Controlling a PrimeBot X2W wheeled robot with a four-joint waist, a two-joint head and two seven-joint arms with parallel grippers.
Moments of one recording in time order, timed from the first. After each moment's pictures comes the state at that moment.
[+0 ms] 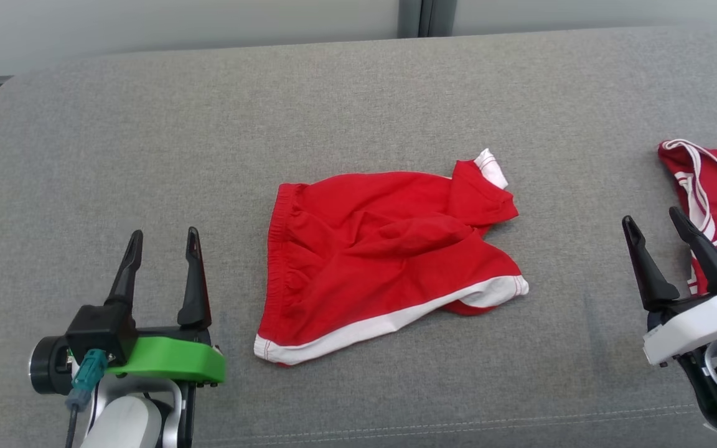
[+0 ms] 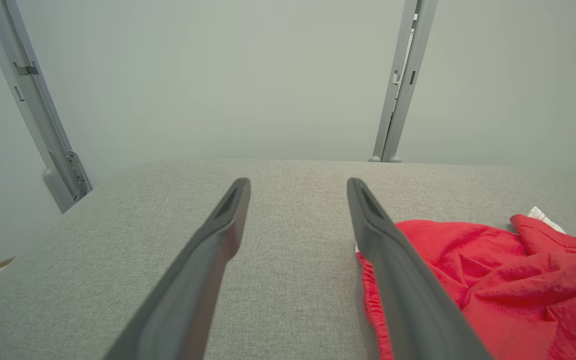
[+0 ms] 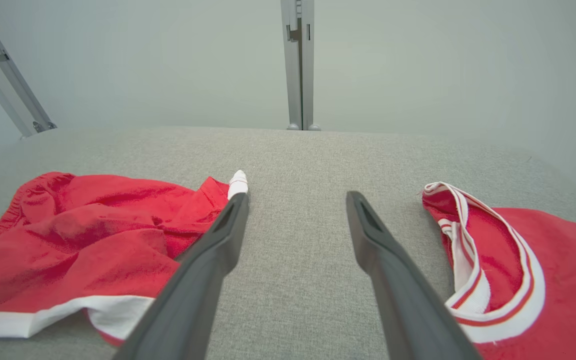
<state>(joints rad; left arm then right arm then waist) -0.17 0.27 -0.35 0.08 -0.43 0.23 -0.25 -0.13 -0.45 0.12 0.11 0.47 0.13 -0.13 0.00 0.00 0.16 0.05</state>
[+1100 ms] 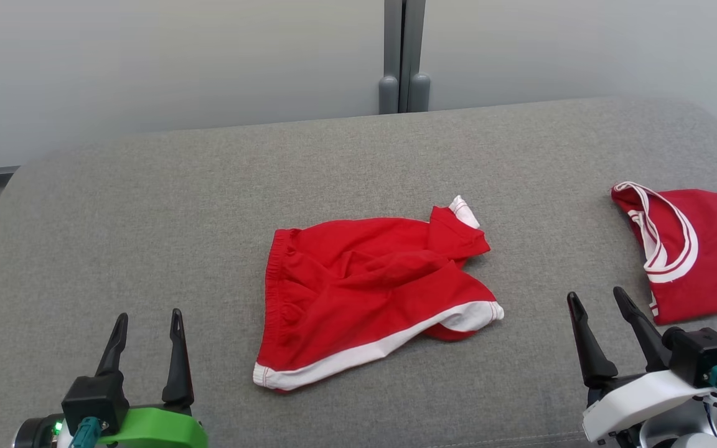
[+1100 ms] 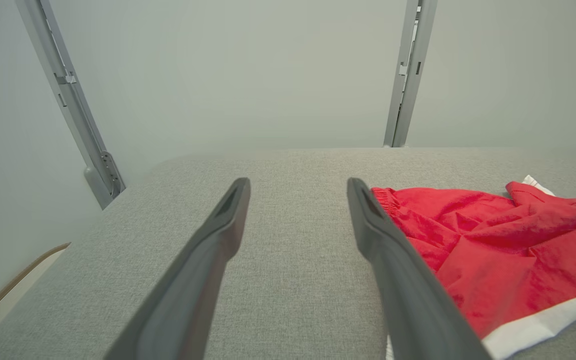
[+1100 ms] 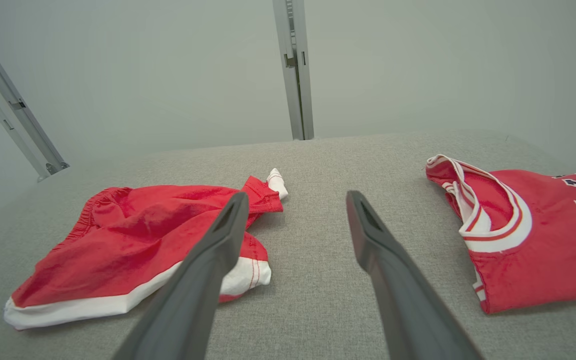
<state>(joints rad) 0.03 0.35 -0.35 0.04 -0.44 0.29 -0.23 0.07 -0.13 0.03 0.01 0.26 0.13 -0.10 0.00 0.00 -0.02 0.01</state>
